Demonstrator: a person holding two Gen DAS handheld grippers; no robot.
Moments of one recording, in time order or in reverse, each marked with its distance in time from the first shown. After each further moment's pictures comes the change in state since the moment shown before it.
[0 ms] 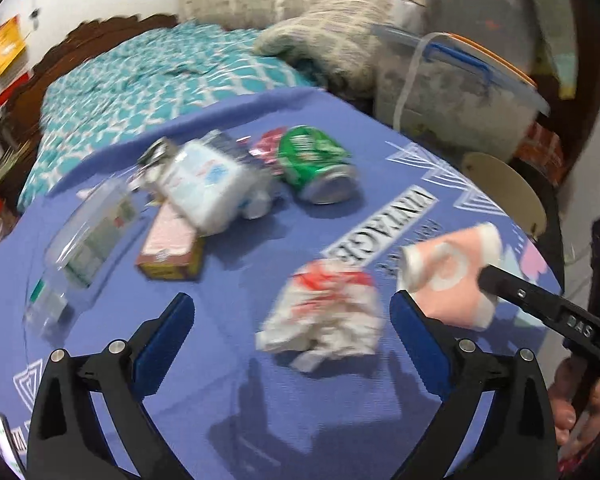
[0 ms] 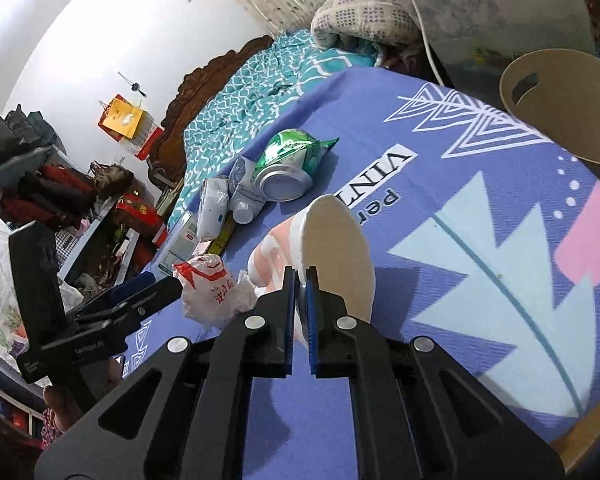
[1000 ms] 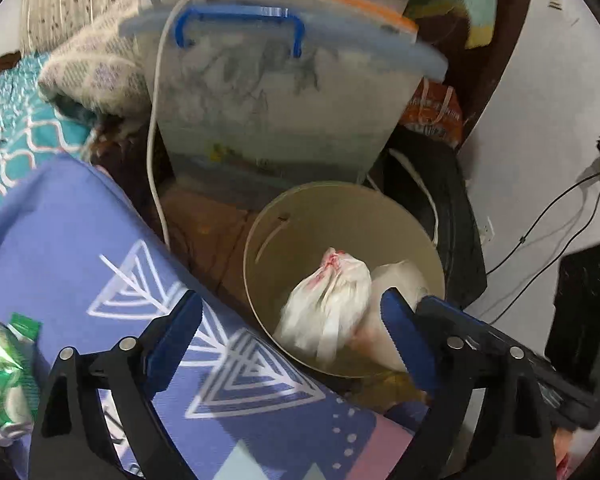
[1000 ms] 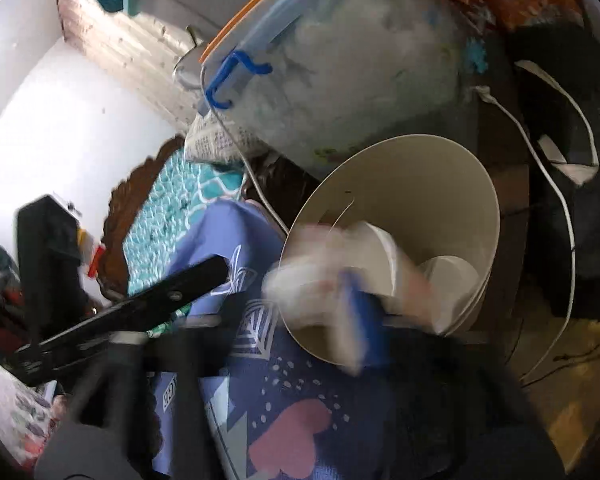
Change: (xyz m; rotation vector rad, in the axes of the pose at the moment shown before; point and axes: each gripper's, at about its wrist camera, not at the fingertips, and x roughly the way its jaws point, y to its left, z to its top) left arm 0.143 -0.252 0.149 0.242 0.089 -0.384; right arm -0.081 -0.177 0.106 0.280 -0.305 -0.190
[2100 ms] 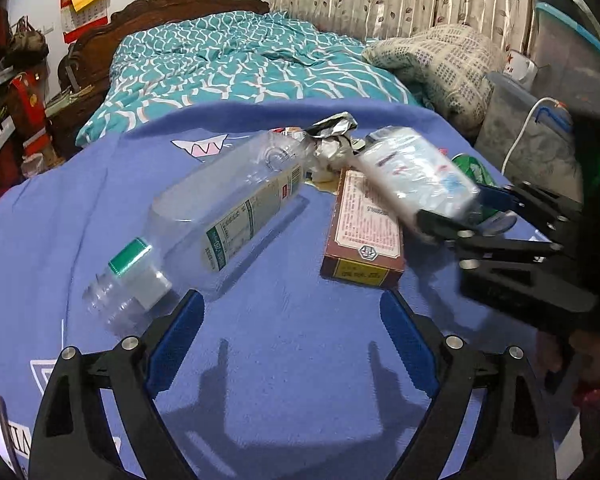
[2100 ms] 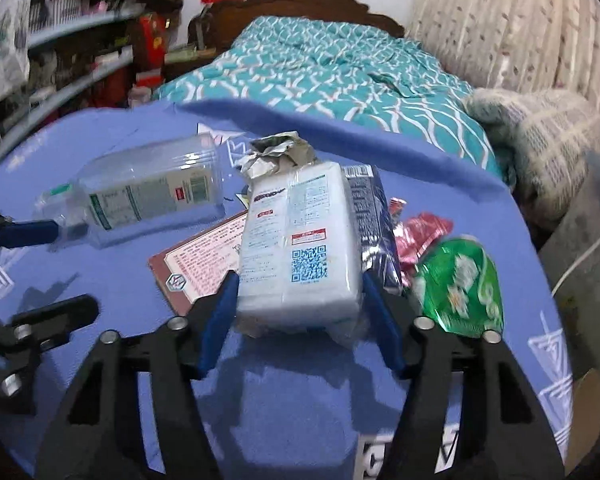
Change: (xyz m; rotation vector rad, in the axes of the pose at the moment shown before) left arm -0.237 0.282 -0.281 -0.503 -0.149 0.511; right arm 0.184 0.354 -0.239 -1.129 0.313 0.045
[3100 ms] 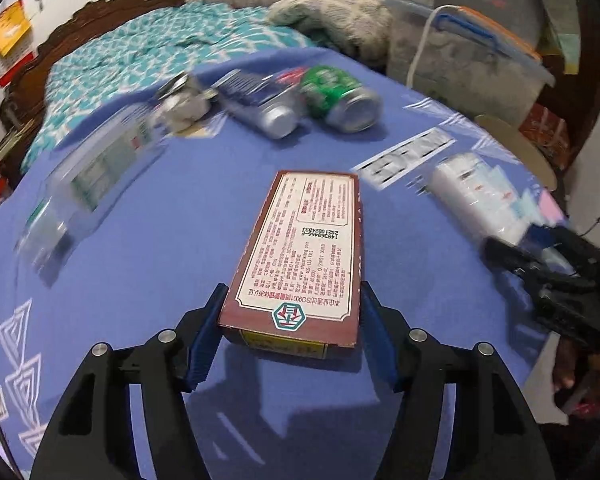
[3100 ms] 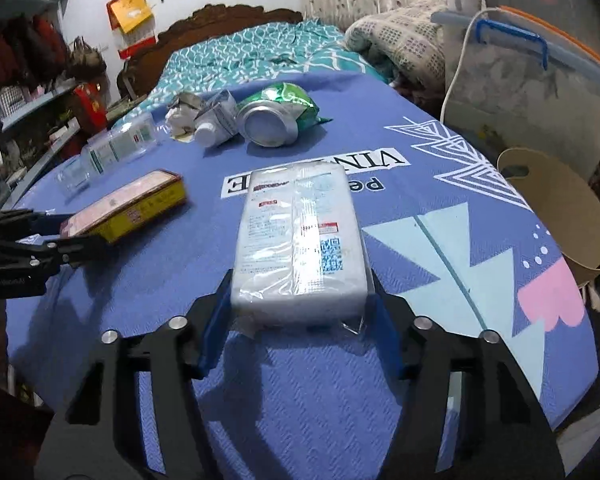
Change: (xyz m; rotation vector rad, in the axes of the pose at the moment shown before) left arm -0.034 -0.120 -0.068 0.234 0.093 -0.132; right arm -0.135 -0.079 -0.186 0.377 -0.048 -0.063
